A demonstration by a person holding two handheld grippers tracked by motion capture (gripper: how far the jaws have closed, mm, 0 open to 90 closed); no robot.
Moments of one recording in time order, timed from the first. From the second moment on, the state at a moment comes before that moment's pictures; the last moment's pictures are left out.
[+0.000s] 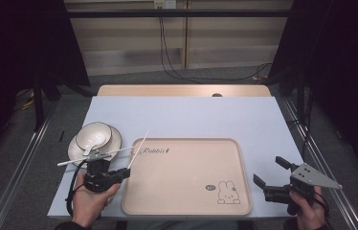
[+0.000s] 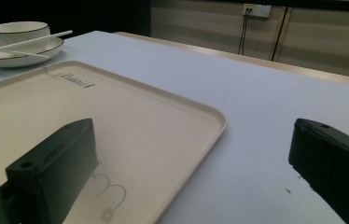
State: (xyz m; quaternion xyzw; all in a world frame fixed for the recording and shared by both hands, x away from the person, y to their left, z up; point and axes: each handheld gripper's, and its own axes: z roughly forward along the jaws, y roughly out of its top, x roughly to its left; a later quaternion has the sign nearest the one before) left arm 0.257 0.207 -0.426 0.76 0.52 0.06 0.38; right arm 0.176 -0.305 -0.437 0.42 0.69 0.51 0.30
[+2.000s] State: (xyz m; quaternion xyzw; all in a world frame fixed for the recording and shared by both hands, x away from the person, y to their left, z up) left arm 0.270 0.174 -0.461 0.75 0.57 0.04 0.33; right arm 0.173 -0.304 -0.438 0.41 0.70 0.51 0.30
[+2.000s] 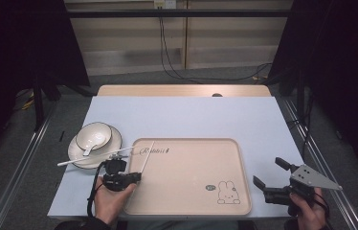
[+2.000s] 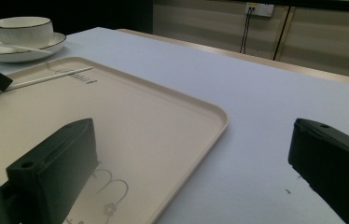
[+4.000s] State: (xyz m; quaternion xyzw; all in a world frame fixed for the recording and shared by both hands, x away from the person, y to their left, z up) left arm 0.261 0.334 -0.403 0.82 0.30 0.13 0.46; right arm 0.174 -0.304 -0.437 0.41 0.69 0.51 0.30
